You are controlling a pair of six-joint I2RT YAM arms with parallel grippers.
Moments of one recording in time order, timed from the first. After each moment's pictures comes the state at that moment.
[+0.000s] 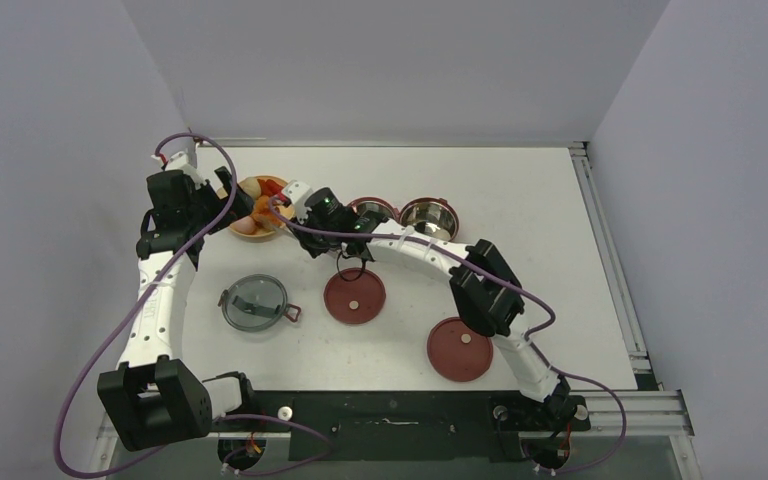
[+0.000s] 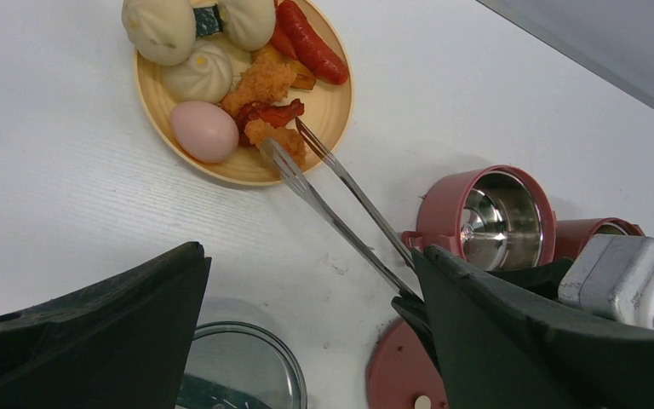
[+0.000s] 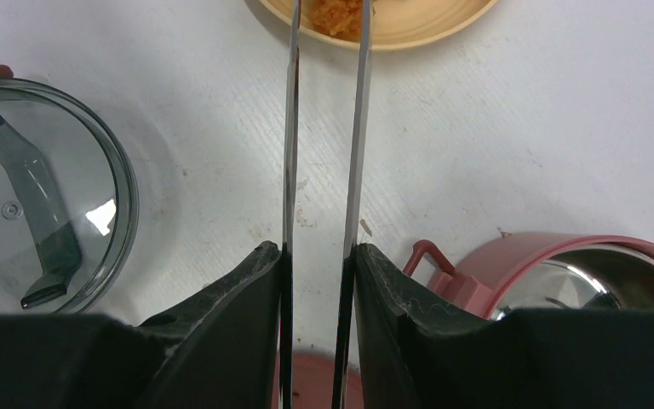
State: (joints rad) left arm 0.18 1.21 1.07 -0.41 0.19 -0.38; right arm 0.95 2.24 1.91 -0.30 -0.01 -0.03
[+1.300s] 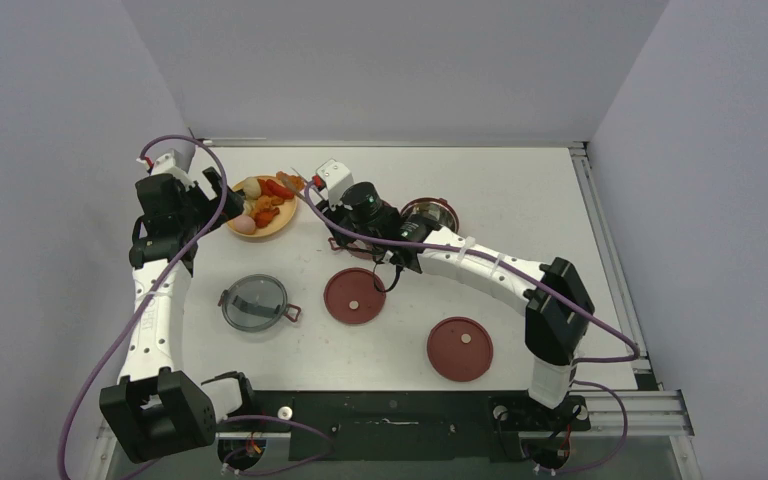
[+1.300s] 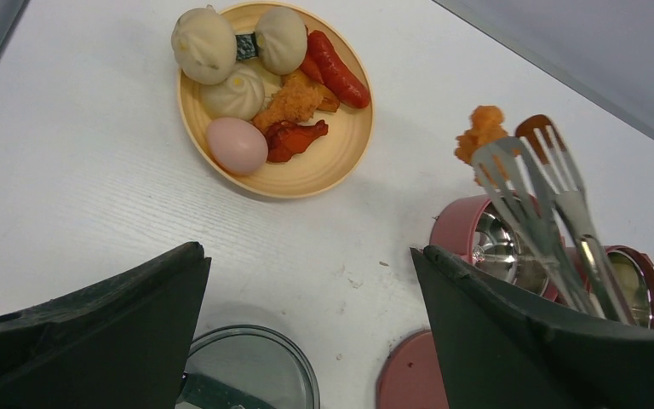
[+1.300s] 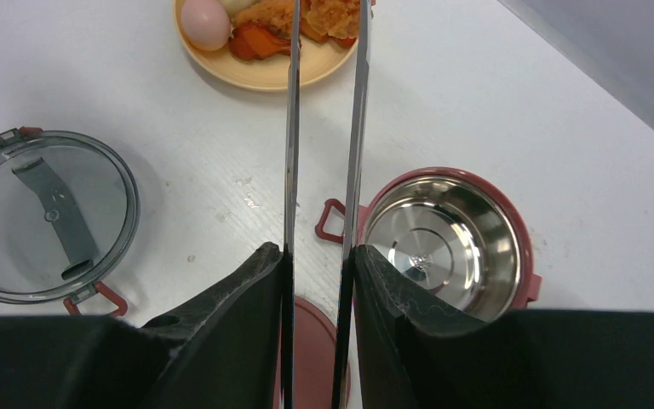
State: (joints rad) left arm 0.22 1.16 1.05 -0.40 0.16 -0.38; right arm 0.95 1.84 1.56 -0.17 0.16 -0.01
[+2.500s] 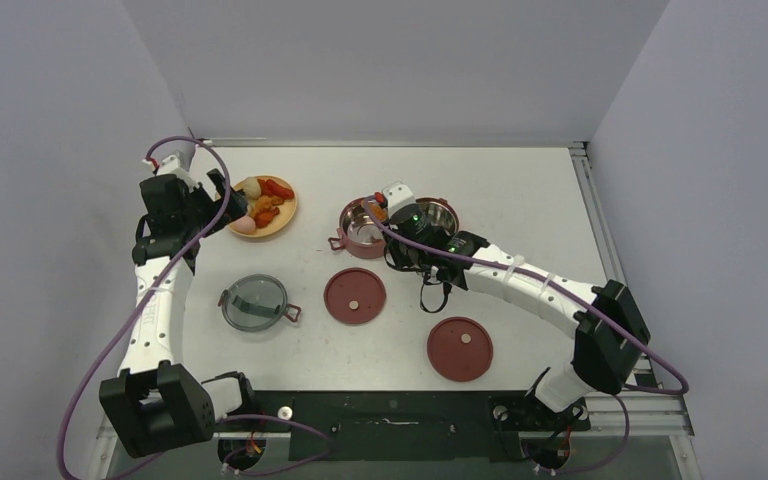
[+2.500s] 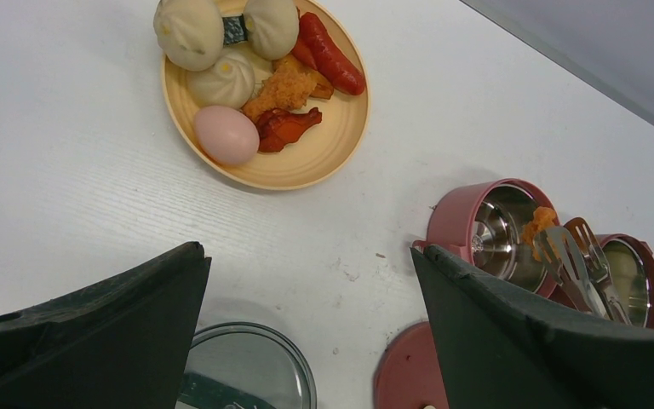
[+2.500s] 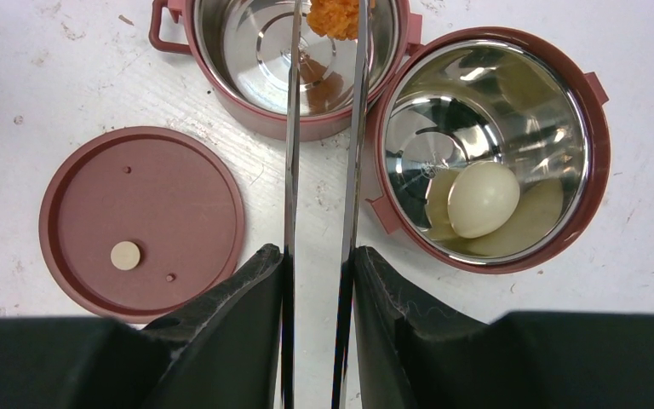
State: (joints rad) left arm 0.21 1.19 1.04 -0.39 0.18 -0.38; right arm 0.86 1.53 1.19 -0.38 0.32 0.14
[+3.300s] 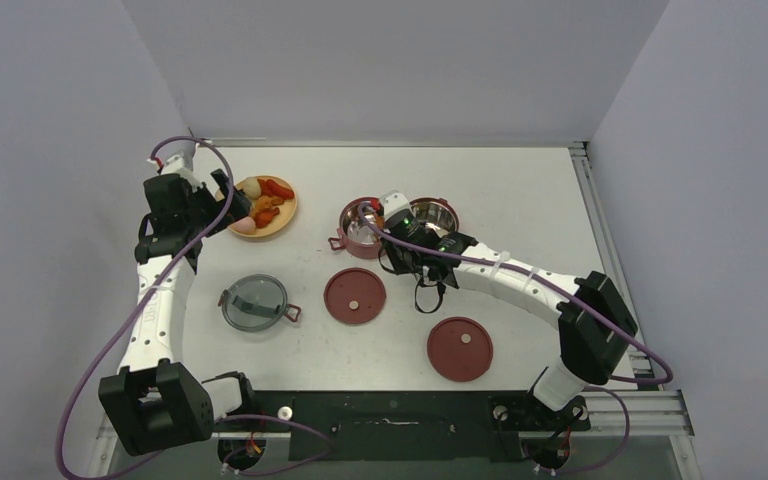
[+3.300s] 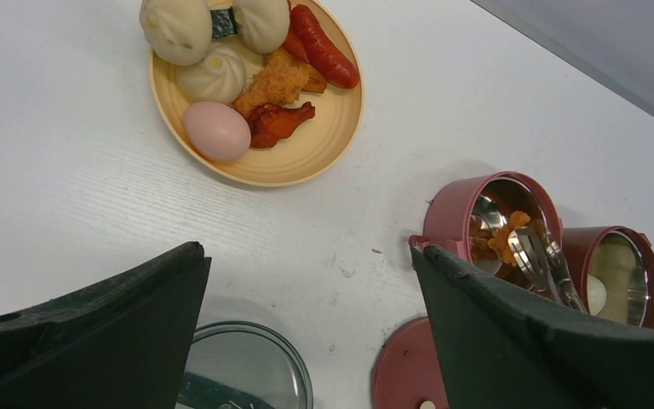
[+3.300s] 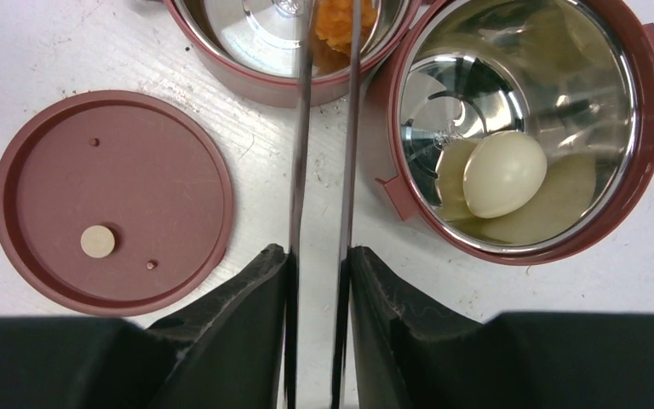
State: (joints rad) left arm 0.20 1.20 1.04 -0.39 0.19 -0.38; right arm 0.86 1.60 1.19 -0.42 0.32 0.17
